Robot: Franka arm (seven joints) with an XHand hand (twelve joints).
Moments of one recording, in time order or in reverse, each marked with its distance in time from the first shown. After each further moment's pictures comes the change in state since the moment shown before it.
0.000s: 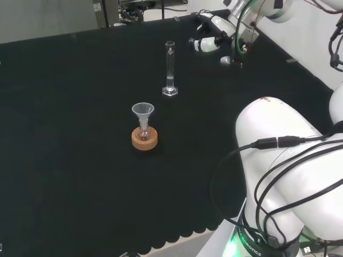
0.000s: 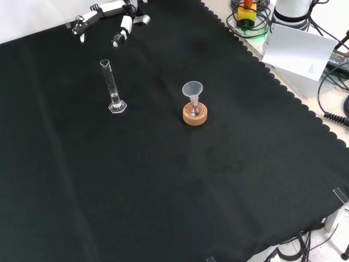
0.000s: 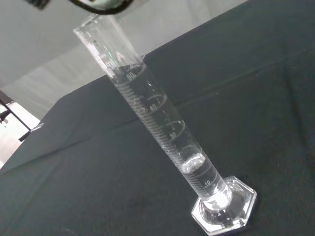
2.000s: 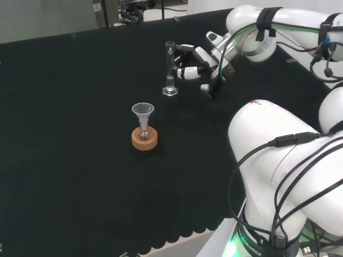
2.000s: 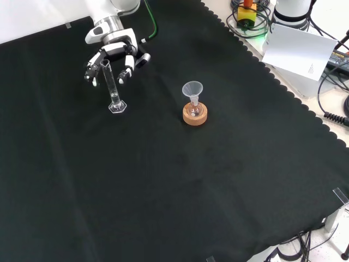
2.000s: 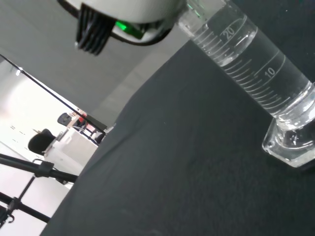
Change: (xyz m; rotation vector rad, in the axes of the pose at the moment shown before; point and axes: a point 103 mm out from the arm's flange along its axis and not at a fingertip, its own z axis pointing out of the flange) arm -0.015 0.027 0.121 -0.028 0.328 -0.100
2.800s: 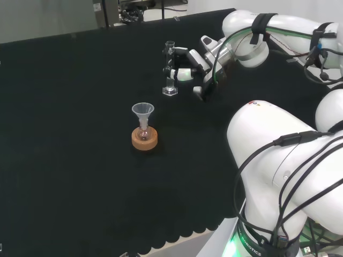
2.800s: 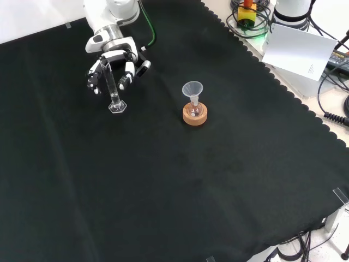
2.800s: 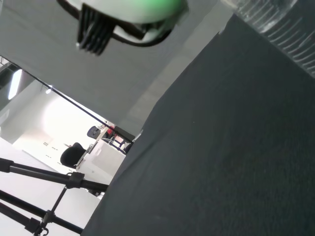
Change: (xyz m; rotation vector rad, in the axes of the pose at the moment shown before) arm 0.006 0.011 0.026 -0.022 0.108 -0.023
